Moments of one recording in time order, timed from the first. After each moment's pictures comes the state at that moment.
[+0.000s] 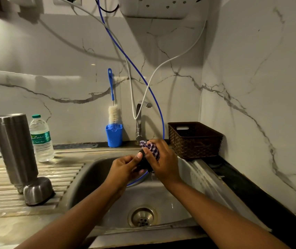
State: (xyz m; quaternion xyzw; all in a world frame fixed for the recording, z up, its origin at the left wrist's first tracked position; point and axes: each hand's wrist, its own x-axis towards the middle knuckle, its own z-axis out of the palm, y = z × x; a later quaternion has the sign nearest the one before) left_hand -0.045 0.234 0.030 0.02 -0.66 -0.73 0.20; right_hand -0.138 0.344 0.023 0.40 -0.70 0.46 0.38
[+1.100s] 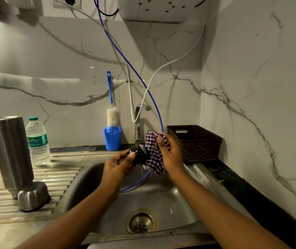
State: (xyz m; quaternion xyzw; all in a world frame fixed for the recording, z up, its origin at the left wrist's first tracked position) left_hand -0.060 0.218 0.025 0.05 -0.62 -0.73 0.29; right_hand -0.147 0.355 0.052 0.28 -0.66 0.69 0.11
